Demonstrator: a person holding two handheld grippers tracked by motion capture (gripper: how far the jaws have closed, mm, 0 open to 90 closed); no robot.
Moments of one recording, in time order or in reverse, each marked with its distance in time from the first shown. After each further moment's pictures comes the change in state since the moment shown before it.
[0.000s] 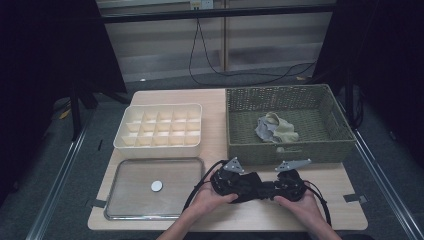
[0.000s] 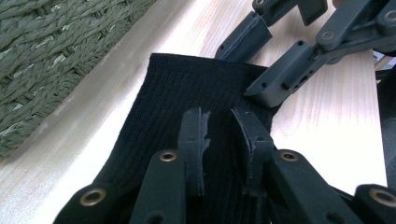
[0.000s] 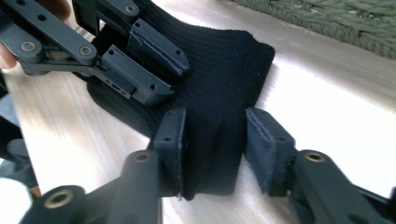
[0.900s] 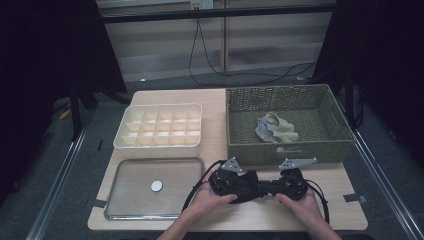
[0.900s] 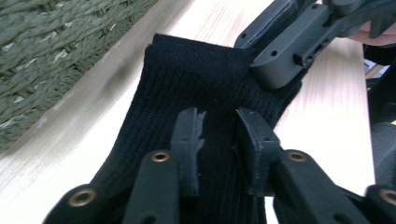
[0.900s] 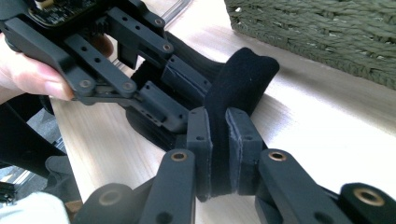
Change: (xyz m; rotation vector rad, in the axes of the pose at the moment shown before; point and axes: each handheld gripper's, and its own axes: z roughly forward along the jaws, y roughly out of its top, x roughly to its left) left arm 0.001 -0.002 -0.009 -0.021 -0.014 -0.027; right arm 0.004 0.006 -0.013 -0.096 0.079 0.022
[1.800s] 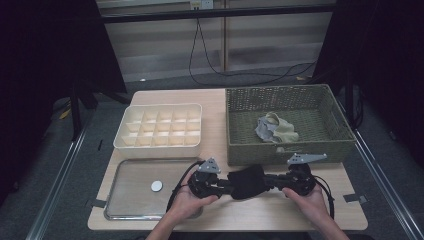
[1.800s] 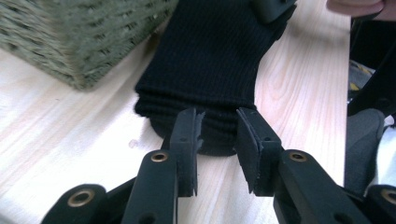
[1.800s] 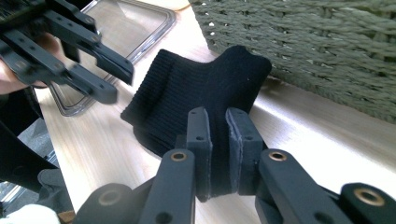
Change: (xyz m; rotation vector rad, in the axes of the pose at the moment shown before) left arm 0.000 -0.023 -0.045 -0.021 0.052 -0.020; right arm -0.009 0.007 -0.017 -0.051 -0.036 0.013
